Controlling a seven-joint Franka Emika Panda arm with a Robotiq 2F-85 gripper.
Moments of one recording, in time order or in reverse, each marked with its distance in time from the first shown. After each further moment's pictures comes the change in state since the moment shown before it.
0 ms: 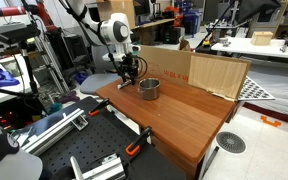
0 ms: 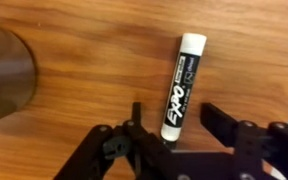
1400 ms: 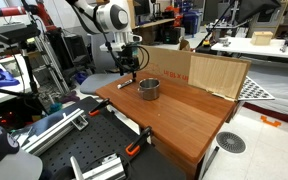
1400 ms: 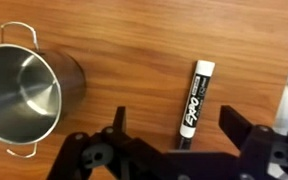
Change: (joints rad) arm -0.114 -0.169 0.072 -0.124 0.004 -0.056 -0.060
